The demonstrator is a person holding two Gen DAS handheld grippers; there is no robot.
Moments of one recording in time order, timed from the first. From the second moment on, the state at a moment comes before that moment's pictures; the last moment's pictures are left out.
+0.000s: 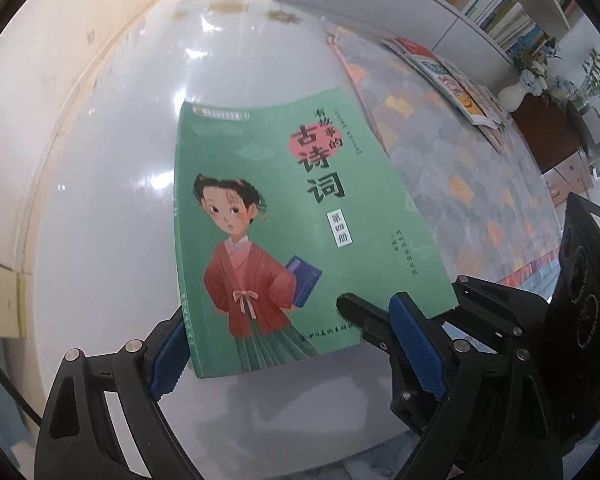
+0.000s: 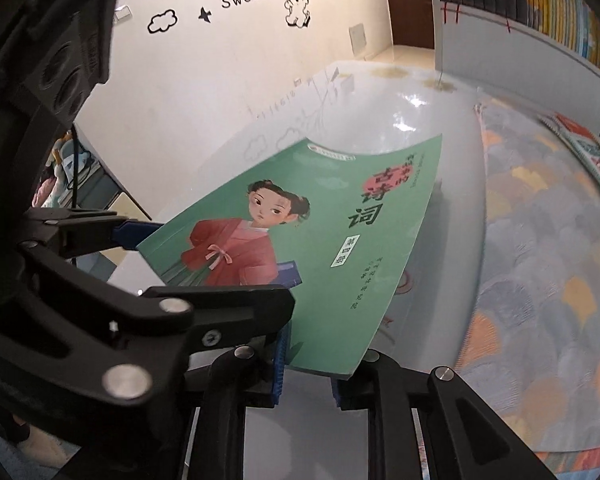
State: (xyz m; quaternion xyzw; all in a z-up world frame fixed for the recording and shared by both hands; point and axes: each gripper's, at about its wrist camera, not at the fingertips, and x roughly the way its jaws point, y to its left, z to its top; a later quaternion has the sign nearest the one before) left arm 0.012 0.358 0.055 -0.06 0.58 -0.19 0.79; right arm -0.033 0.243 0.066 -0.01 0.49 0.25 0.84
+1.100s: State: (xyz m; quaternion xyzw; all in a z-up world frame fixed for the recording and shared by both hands) left arm -0.016 0.355 0.035 0.07 0.60 -0.18 0.78; right arm -0.036 0.189 0.037 -0.04 0.54 0.09 0.83
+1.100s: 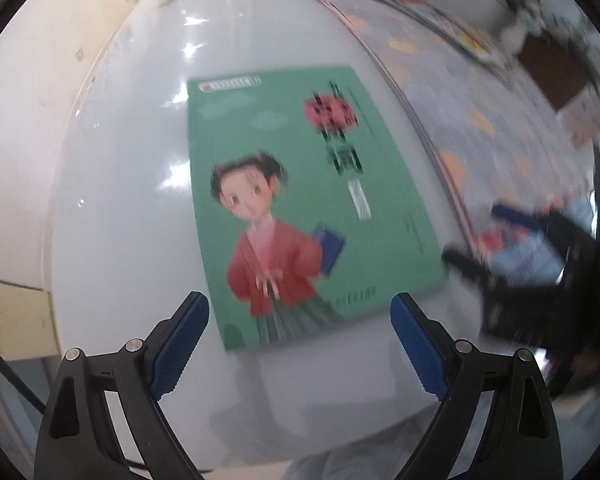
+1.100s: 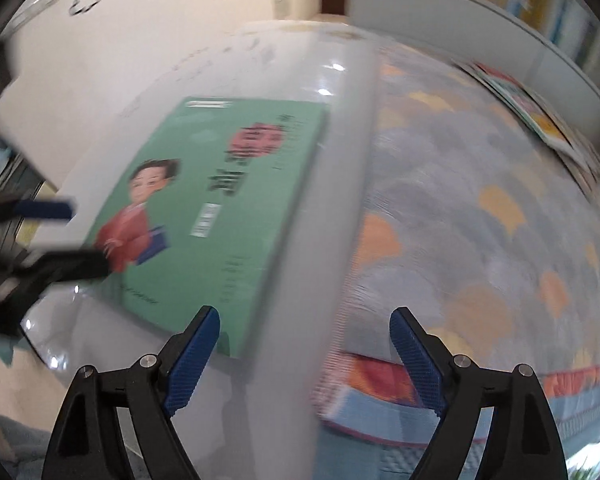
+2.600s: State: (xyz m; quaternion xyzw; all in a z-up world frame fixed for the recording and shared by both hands) left arm 0.020 0.161 0.244 -0.07 0.40 -0.14 0.90; right arm -0.072 -0.154 0.357 0.03 0.20 0.13 0.97
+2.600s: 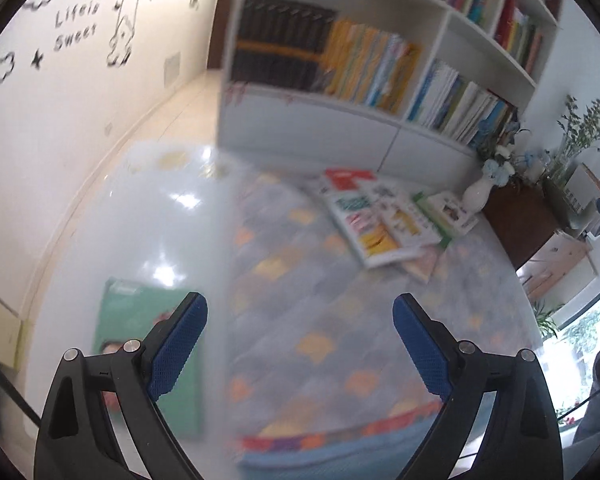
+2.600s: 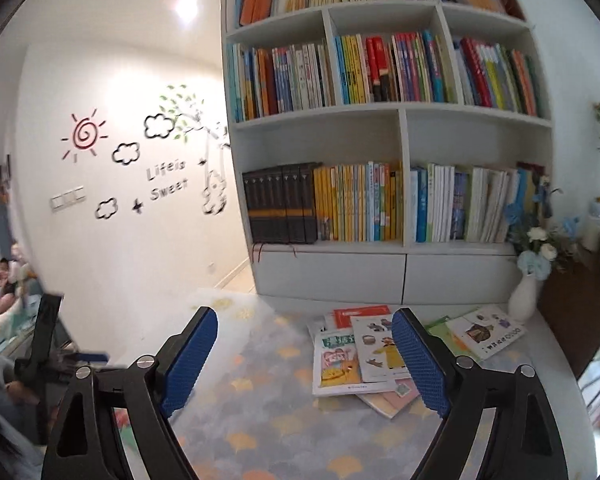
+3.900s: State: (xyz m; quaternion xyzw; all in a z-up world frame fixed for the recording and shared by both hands) left arm 0.255 -0.107 0.054 -0.17 0.42 -0.10 0.88; right arm 0.226 -0.328 0.024 0.19 0.38 0.11 0.90
